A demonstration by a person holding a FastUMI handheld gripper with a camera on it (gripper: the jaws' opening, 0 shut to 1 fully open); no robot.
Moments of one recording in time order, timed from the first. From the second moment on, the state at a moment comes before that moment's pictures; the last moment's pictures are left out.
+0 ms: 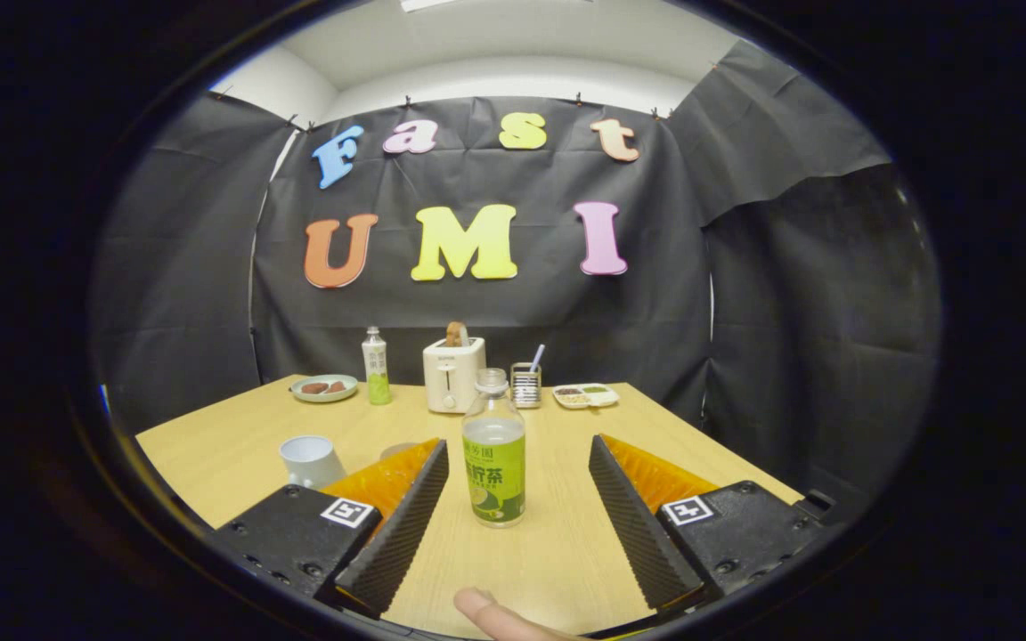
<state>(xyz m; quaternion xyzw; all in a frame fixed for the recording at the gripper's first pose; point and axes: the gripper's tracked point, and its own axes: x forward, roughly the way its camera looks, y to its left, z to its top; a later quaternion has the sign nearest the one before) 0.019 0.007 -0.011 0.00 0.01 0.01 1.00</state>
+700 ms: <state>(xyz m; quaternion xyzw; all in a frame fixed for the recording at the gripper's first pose) 0.121 0.019 -0.040 0.01 0.04 0.03 1.00</state>
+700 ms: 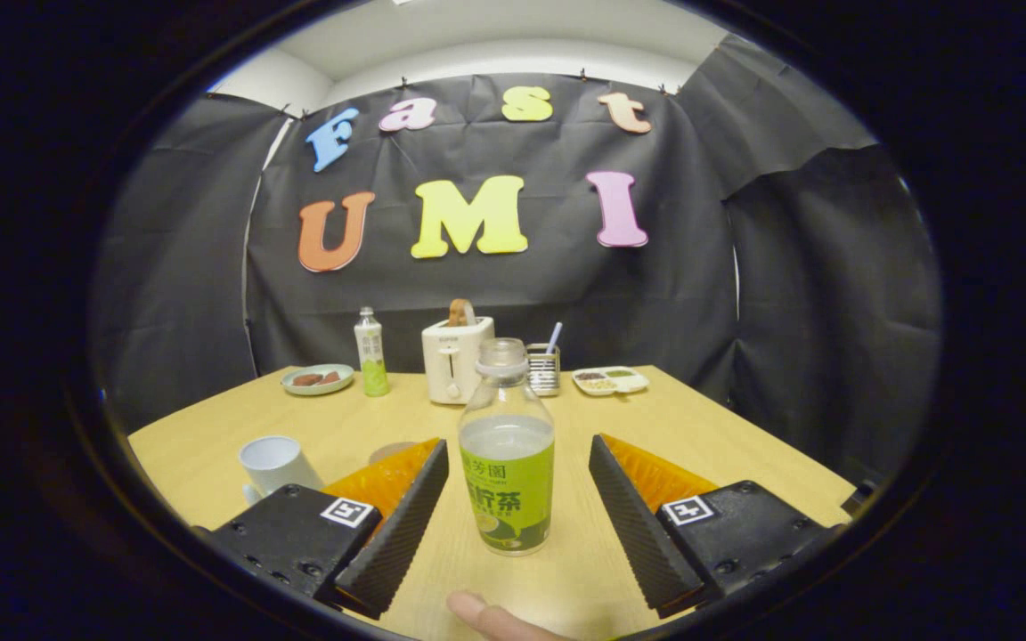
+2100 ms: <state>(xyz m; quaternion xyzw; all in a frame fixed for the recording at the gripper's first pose) 0.102 0.017 -0.007 -0.01 0.02 0.00 1.00</state>
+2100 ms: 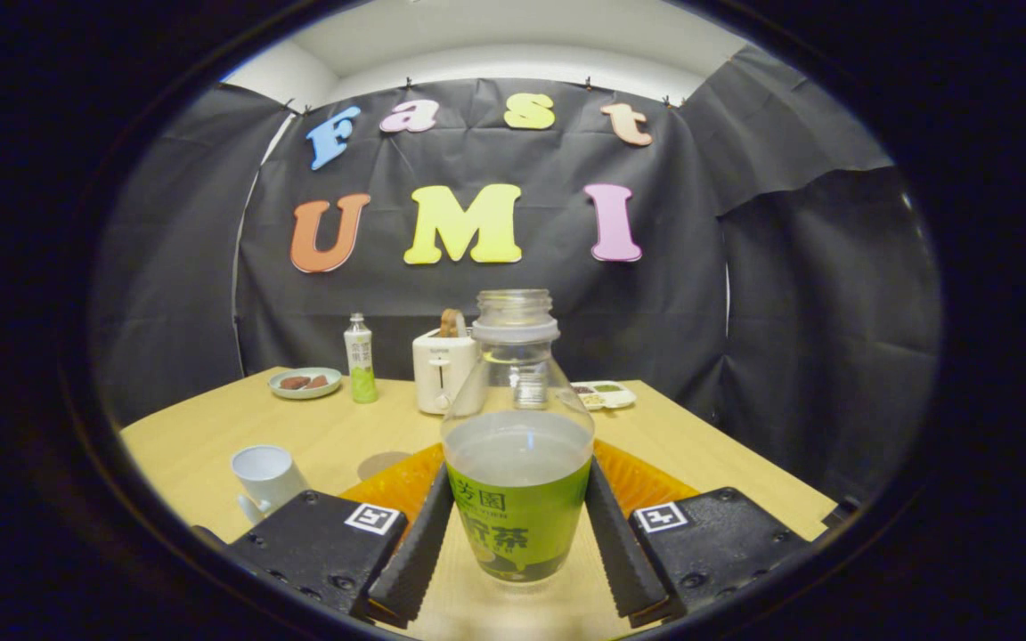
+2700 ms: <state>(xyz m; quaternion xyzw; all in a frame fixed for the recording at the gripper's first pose) 0.078 0.050 0.026 -0.08 0.00 -0.02 1.00</state>
